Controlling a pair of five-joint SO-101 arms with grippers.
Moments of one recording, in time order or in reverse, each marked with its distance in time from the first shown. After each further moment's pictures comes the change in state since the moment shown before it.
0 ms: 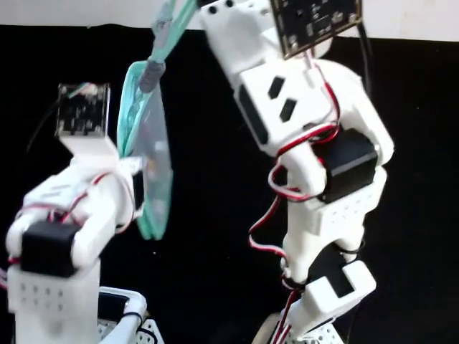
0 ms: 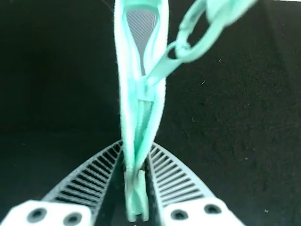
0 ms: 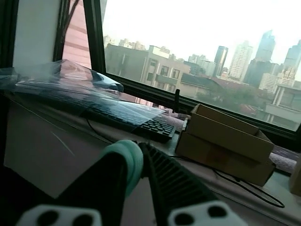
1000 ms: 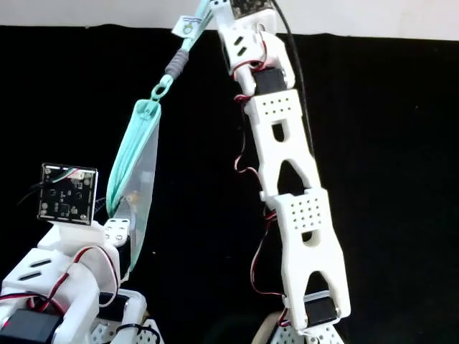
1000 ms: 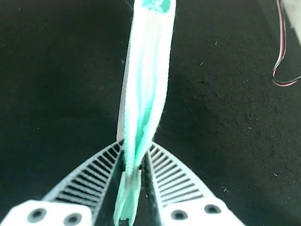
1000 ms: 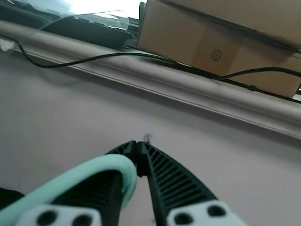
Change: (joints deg) left arm -0.5 -20.5 6.6 12.0 -3.8; right arm 12.3 50.4 0.0 -46.1 -0.3
